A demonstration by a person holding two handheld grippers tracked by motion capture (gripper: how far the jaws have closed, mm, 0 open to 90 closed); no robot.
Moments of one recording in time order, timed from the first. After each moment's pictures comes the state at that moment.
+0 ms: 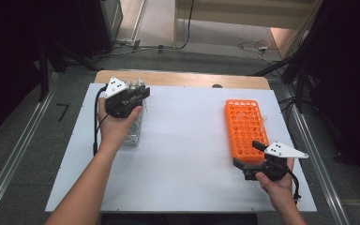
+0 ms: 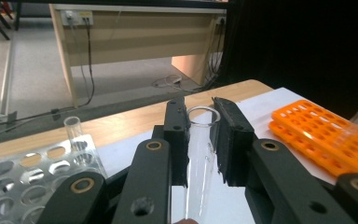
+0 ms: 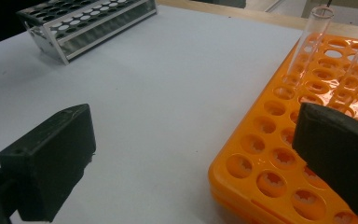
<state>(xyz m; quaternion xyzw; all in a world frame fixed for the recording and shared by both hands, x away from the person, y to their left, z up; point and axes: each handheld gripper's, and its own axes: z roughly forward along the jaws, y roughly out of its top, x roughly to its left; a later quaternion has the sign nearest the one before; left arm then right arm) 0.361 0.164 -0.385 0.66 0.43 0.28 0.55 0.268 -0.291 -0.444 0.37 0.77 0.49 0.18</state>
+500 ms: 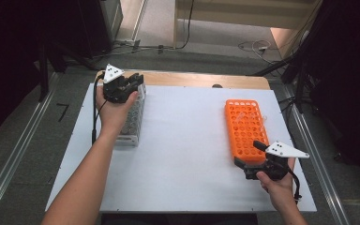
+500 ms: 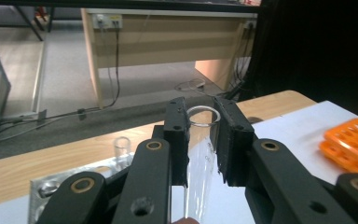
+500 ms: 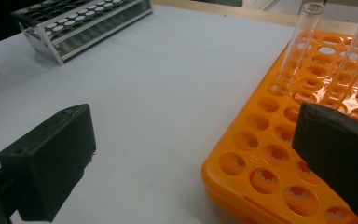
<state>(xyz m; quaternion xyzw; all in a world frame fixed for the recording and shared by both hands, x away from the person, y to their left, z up) 0.407 0.185 -0.389 0.63 0.46 0.31 0.54 0.270 -0.294 -0.446 0.37 0.77 0.49 0.18</state>
